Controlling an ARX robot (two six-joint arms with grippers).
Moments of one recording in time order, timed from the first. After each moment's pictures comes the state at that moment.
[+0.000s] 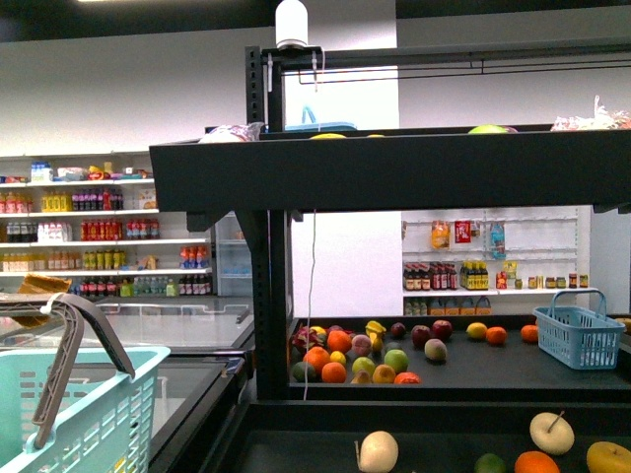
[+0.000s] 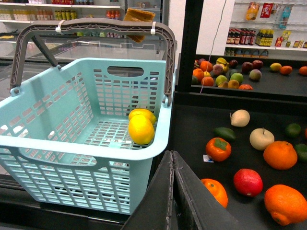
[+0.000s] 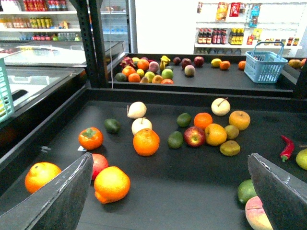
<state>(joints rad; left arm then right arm) -0.14 0.38 0.11 0.27 -0.13 -0.01 0.00 0.01 0.02 0.00 0.00 0.00</state>
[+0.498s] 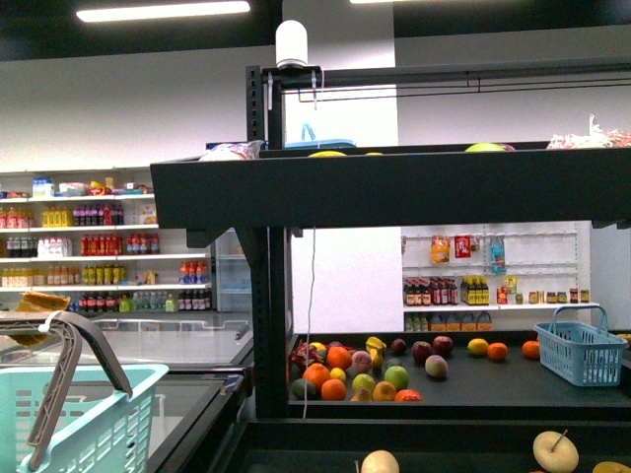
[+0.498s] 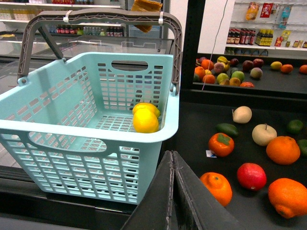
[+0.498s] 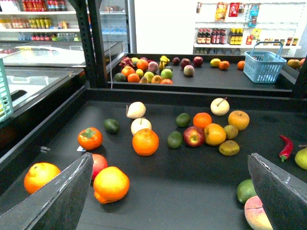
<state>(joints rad) 0.00 0.22 0.04 0.18 0.00 -0.01 0.00 0.01 0.02 0.00 0.00 0.00</state>
